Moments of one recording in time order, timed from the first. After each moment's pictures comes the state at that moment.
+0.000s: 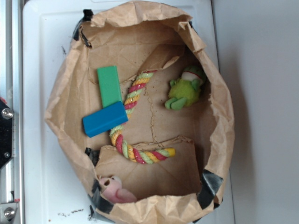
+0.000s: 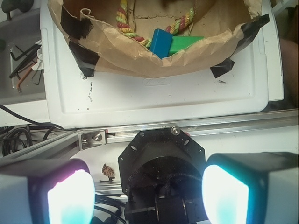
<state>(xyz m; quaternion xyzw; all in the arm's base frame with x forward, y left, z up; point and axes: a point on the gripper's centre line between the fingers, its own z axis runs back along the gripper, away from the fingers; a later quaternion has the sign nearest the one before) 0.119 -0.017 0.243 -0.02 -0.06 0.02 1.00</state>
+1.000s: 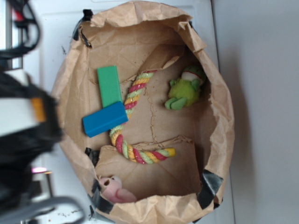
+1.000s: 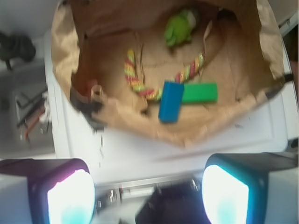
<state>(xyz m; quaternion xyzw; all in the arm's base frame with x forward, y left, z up) 0.204 -0.018 0.225 -0.04 -0.12 0.09 0.99</state>
